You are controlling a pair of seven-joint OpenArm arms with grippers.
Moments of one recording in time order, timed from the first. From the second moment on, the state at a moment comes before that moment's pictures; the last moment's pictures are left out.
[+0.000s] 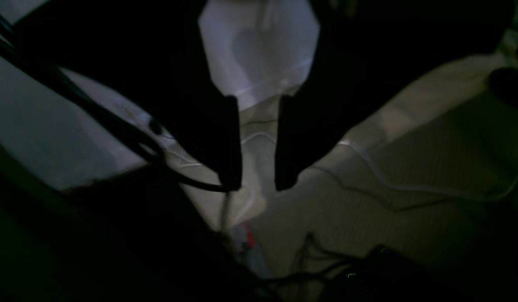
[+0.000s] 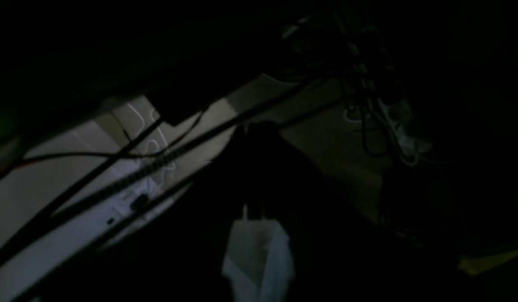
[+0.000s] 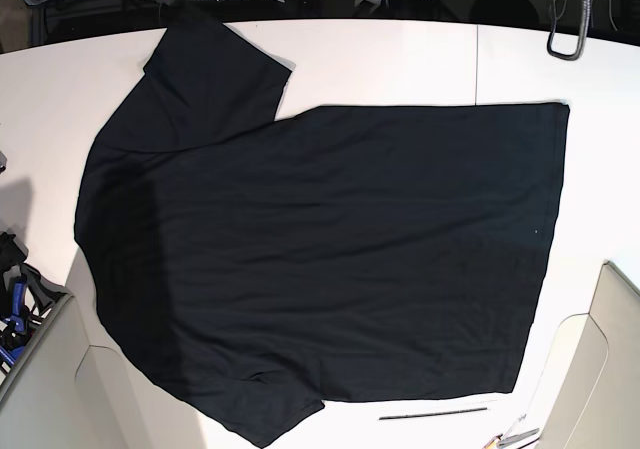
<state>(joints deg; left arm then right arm) 2.0 -0.6 23.4 10.7 -5.9 -19.2 17.4 -6.5 2.0 -32.7 26.2 -13.5 25.3 -18.2</state>
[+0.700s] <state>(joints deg) 12.2 -7.1 13.9 24.1 -13.3 -33.2 23.7 -18.3 11.4 -32.8 42.4 -3.5 25.7 -23.1</state>
